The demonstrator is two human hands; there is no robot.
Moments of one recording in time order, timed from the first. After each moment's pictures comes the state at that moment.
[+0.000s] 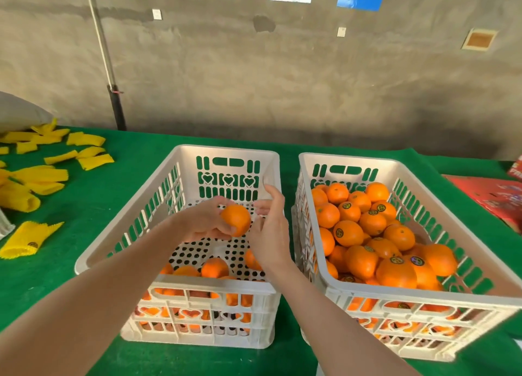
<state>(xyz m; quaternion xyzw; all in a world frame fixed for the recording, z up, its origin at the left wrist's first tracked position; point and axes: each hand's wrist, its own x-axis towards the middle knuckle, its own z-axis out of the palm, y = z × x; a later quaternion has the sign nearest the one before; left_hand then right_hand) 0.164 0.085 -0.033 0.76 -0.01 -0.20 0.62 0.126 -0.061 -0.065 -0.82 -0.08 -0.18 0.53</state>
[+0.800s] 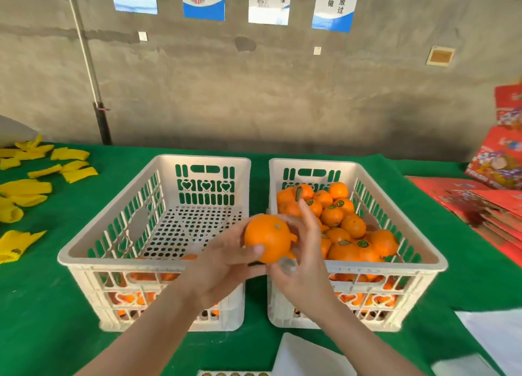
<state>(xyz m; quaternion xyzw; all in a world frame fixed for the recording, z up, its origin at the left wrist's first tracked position) 0.015 -0.017 -0.011 0.48 -0.19 -0.24 0.82 0.008 -0.178 -0.044 -0.77 -0.23 -0.26 0.54</state>
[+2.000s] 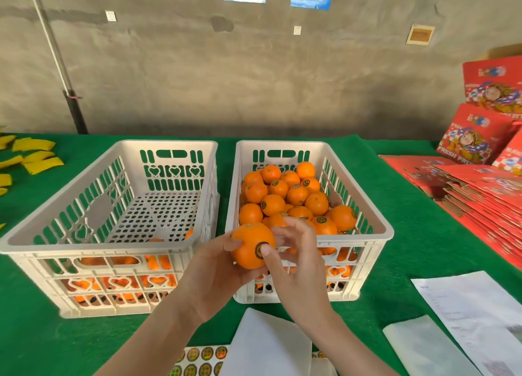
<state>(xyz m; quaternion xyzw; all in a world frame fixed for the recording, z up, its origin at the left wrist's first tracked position) -0.014 -0.097 -0.043 0.39 -0.04 -0.25 0.88 -0.039 -0.245 -0.060 -0.79 -0.10 -0.23 0.56</state>
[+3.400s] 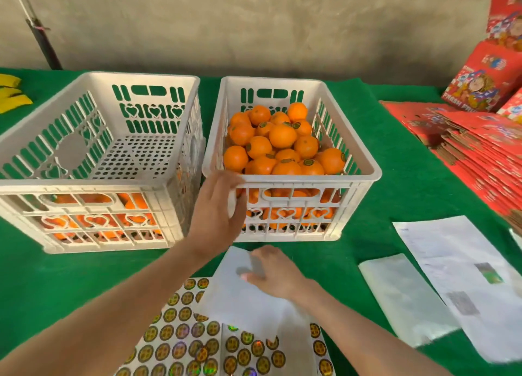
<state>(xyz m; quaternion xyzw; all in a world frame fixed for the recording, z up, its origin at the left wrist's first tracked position) 0.002 -0.134 -0.110 0.82 -0.26 0.33 0.38 -0.034 -0.286 -0.191 -0.95 -0.13 0.18 0.21</state>
